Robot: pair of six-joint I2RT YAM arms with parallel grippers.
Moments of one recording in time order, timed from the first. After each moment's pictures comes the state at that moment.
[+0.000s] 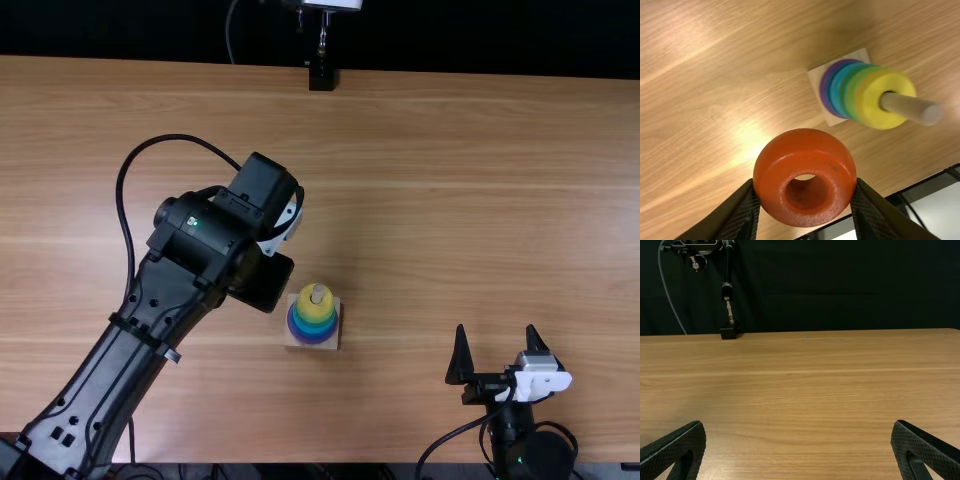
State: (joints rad) left arm -0.54 1.71 1.79 -1.41 0.04 -0.12; right arm 0.06 0.01 0.02 -0.06 0.04 0.00
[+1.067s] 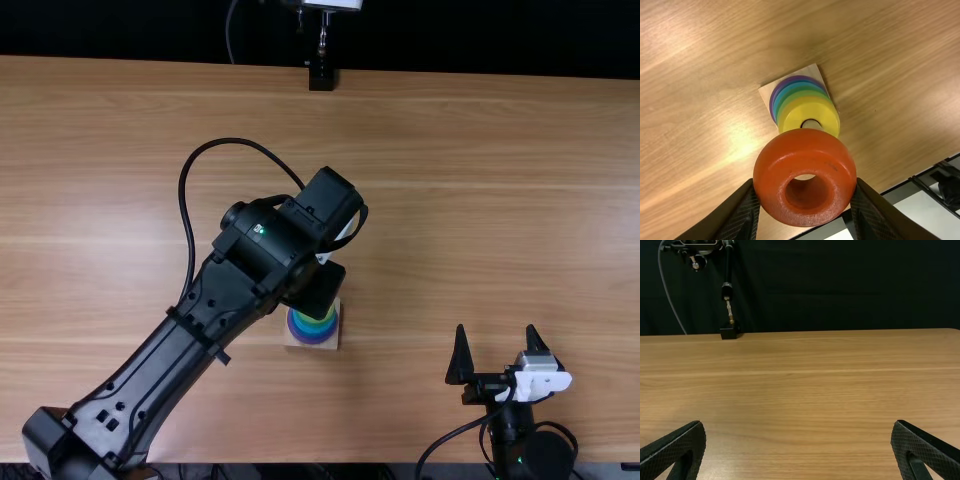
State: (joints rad) left arm -0.69 1.82 1.91 -1.40 0.04 -0.26; right arm 0.06 0.01 0.02 -0.06 0.04 0.00
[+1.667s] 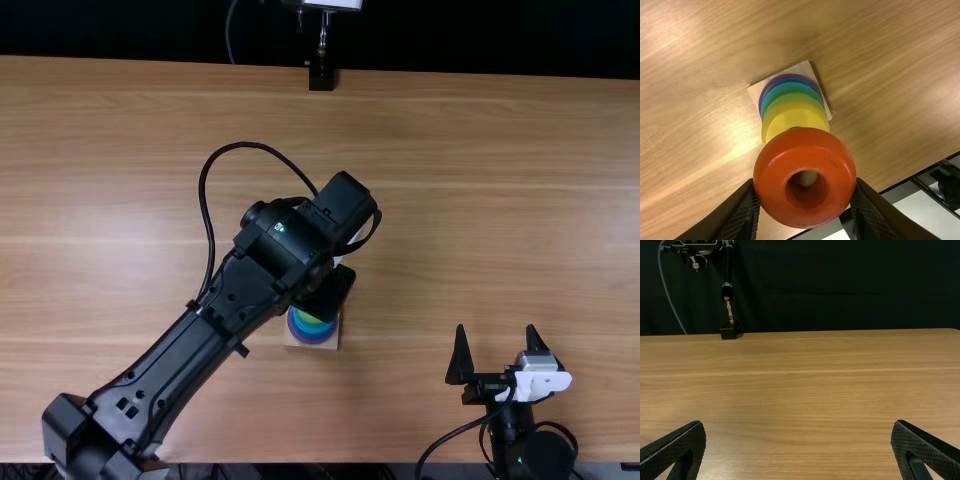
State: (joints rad) left arm -0.71 1.86 1.91 -1.40 0.04 -0.27; right arm 0.06 0.01 0.02 -0.06 0.04 0.00
